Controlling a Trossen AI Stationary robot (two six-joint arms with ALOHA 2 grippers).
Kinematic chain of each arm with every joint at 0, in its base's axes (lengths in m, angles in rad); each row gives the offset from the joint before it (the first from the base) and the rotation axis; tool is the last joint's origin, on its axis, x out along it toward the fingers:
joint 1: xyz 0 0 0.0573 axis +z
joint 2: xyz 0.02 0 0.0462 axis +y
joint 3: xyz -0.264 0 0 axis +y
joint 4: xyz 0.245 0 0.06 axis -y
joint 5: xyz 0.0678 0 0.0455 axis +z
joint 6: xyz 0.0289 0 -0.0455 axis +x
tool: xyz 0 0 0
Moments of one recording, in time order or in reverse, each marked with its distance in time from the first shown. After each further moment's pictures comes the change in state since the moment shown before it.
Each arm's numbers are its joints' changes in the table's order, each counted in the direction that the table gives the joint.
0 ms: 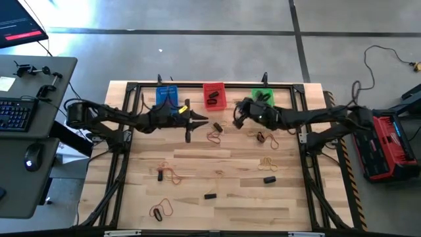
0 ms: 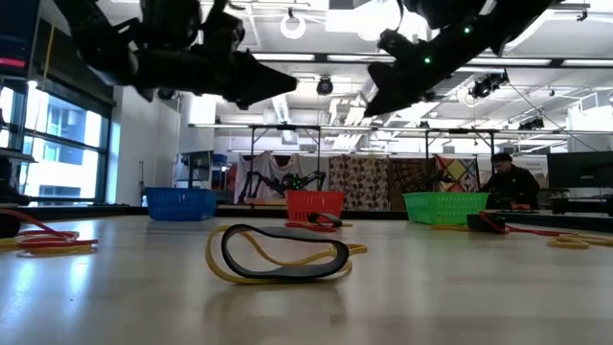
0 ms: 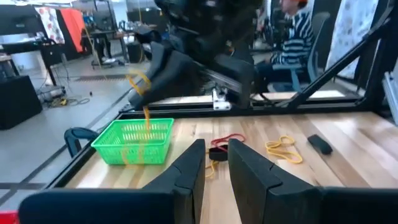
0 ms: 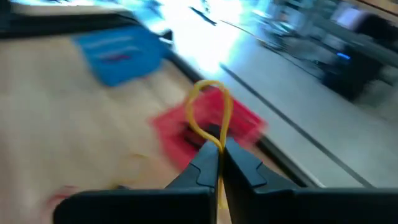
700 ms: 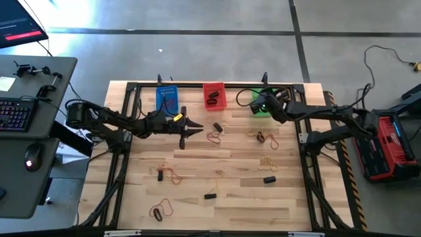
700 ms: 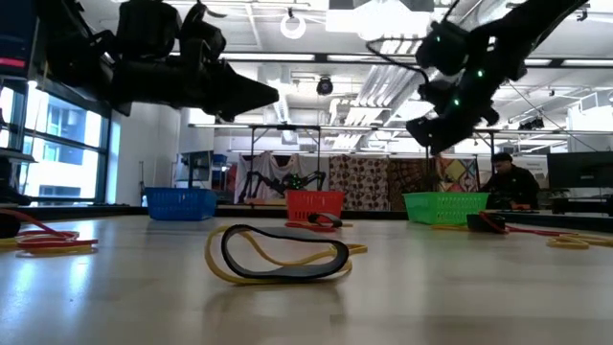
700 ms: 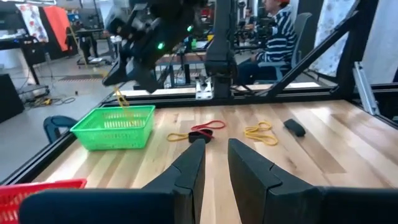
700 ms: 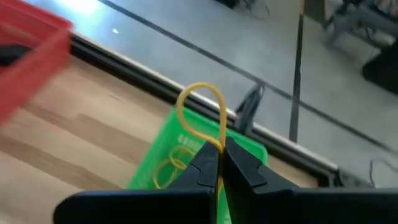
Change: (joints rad) left arm -0.048 0.000 0.139 0.133 -0.003 -0.009; right arm -0.257 -0.074 0.095 -0.344 -0.218 0.278
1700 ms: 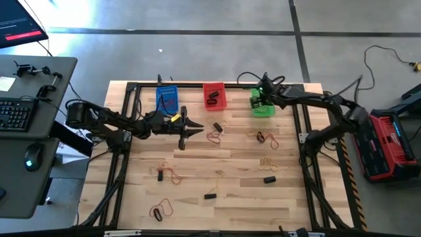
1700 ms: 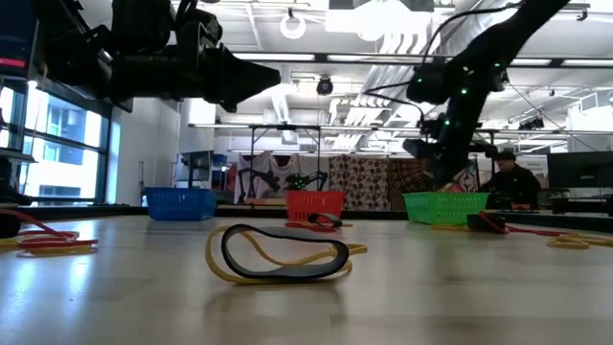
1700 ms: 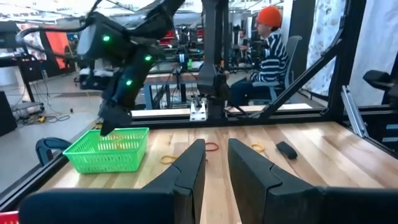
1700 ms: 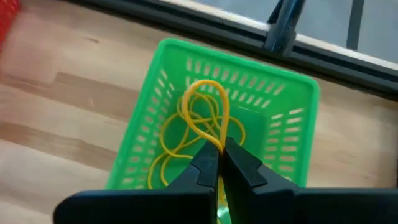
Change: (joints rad) left arm -0.022 0.000 -0.001 0.082 0.001 -0.026; right arm -0.276 0.187 -0.147 -0.206 0.436 0.167
